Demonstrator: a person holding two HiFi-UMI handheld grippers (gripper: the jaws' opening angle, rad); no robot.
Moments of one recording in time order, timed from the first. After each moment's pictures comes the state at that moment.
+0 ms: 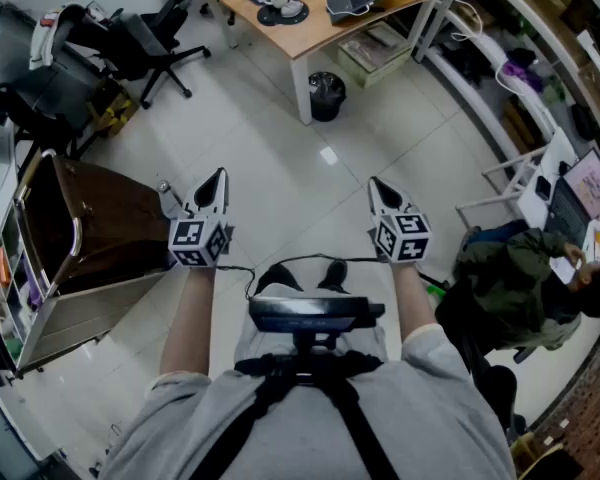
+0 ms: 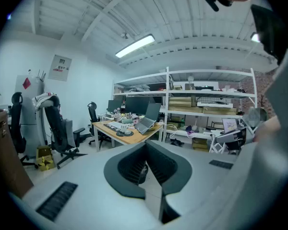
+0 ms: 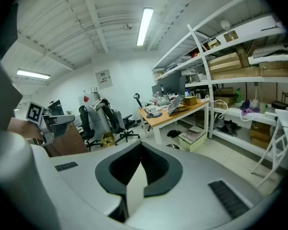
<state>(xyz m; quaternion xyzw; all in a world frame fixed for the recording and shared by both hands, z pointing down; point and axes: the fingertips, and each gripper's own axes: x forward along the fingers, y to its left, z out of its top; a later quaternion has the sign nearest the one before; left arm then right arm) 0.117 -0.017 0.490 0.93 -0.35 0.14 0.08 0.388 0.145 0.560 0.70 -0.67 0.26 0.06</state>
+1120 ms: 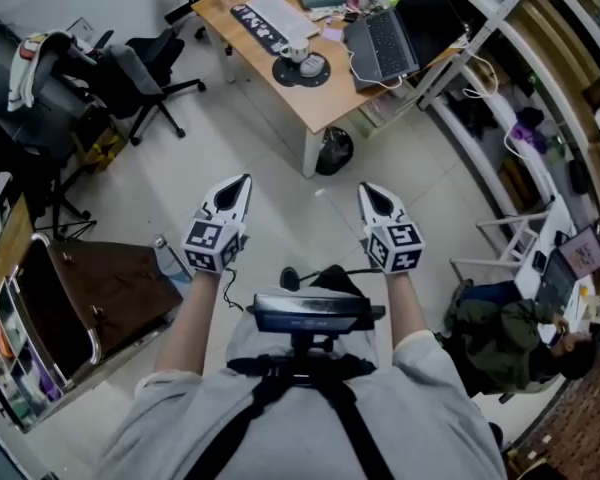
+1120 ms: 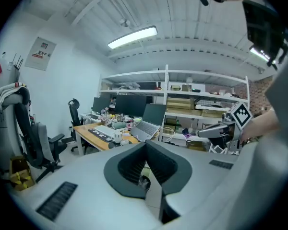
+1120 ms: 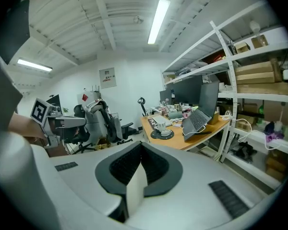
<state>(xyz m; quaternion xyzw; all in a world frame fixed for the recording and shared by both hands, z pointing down) 0.216 -0.288 0.489 0.96 -0.24 0.13 0.08 0.415 -0.162 0.516 0.70 -0.68 0.20 0.08</state>
